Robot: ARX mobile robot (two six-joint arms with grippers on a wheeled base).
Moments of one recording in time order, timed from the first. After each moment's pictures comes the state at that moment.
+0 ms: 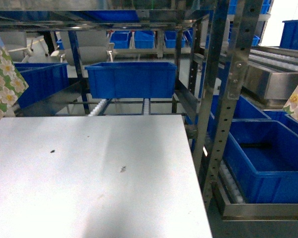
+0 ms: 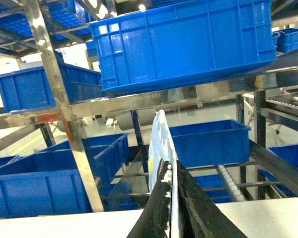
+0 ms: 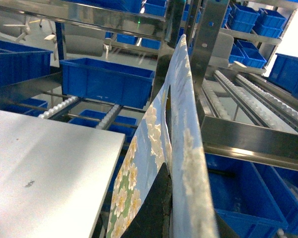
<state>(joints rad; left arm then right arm) -0.41 1.02 0.36 0.88 -0.52 0.27 0.33 0.76 0.36 0.34 0.21 -0.10</state>
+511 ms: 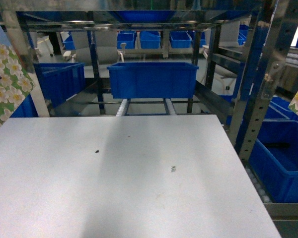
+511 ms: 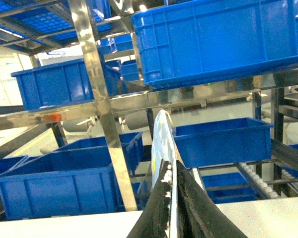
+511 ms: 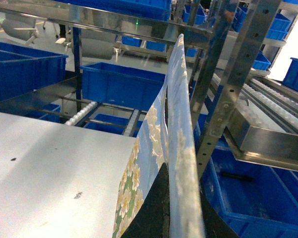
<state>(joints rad) -0.41 1.02 0.36 0.88 -0.52 0.27 0.33 0.76 0.36 0.34 0.21 -0.10</state>
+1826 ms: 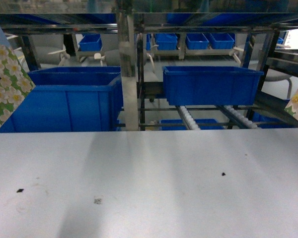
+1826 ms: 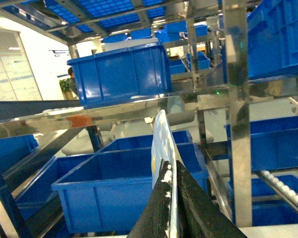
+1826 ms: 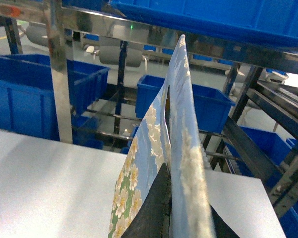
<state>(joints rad) -0.41 1.02 0.36 0.88 -0.52 0.27 0.33 0.76 0.36 0.34 0.21 -0.10</state>
